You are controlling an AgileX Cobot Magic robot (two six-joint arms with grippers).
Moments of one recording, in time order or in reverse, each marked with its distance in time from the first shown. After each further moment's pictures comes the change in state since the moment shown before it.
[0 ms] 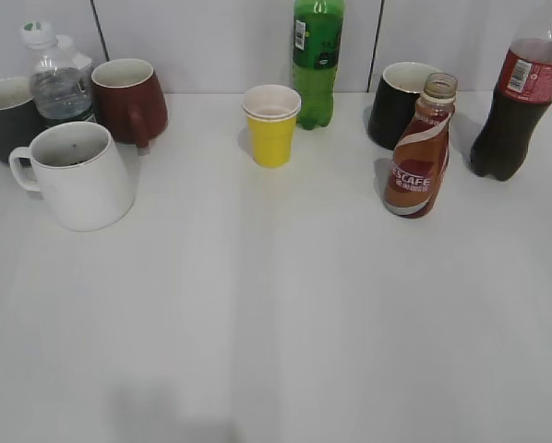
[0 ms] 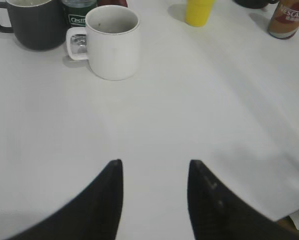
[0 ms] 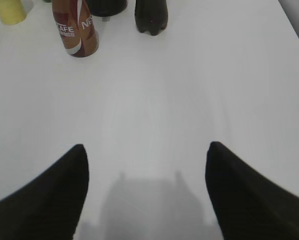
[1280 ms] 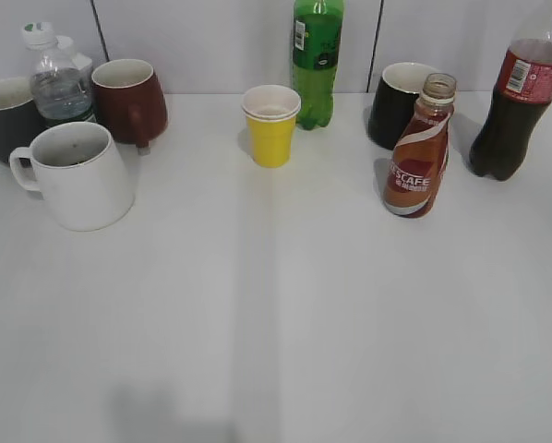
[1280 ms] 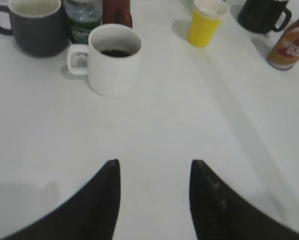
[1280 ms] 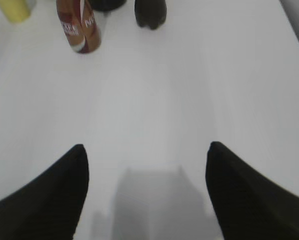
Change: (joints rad) left arm 0.002 0.293 -0.157 -0.003 -0.088 -0.109; right arm 0.000 0.217 -0.152 0.030 0.090 0.013
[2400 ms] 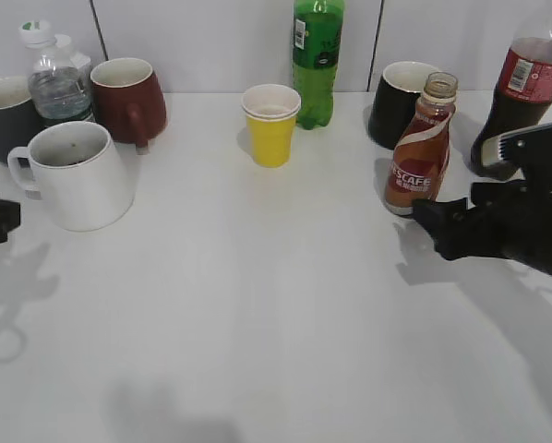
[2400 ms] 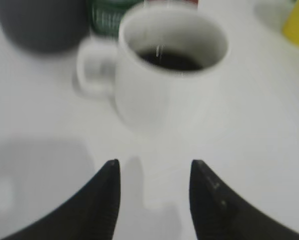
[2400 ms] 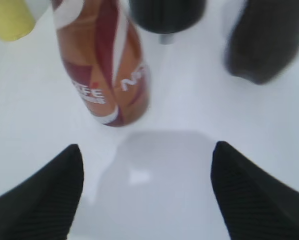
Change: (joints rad) left arm 0.084 0.793 0.281 0.139 -1.010 -0.078; right arm 0.000 1.440 0.254 -0.127 -1.890 -0.029
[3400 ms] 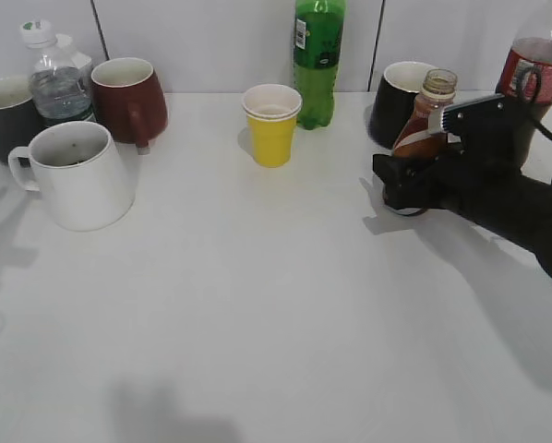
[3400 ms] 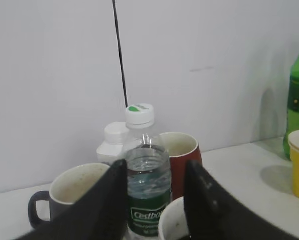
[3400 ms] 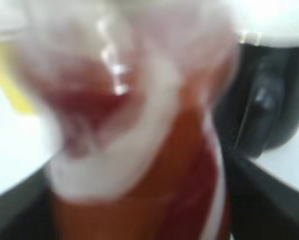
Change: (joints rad) left arm 0.214 0.063 0.125 0.213 -0.846 0.084; right arm 0.000 0.314 -0.266 -0.042 -0.203 -0.011
